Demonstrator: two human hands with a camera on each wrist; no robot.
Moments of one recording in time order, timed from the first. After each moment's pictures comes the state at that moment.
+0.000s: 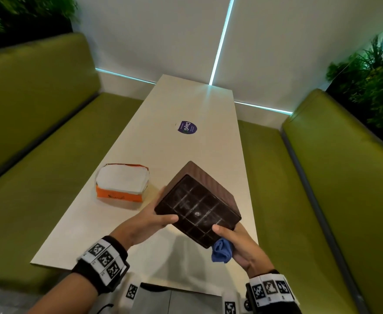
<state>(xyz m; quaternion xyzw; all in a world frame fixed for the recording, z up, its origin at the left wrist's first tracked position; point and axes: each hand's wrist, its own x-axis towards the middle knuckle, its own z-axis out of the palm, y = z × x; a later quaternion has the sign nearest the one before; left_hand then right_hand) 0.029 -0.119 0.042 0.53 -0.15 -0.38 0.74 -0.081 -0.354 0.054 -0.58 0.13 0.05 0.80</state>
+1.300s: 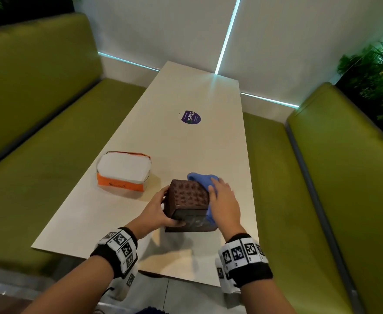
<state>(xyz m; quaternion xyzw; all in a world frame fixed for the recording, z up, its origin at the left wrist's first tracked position) 0.037 -0.135 -0.015 0.71 -0.13 -0.25 0.65 -0.011 -0.327 0.059 -0.95 0.21 -0.03 0.25</state>
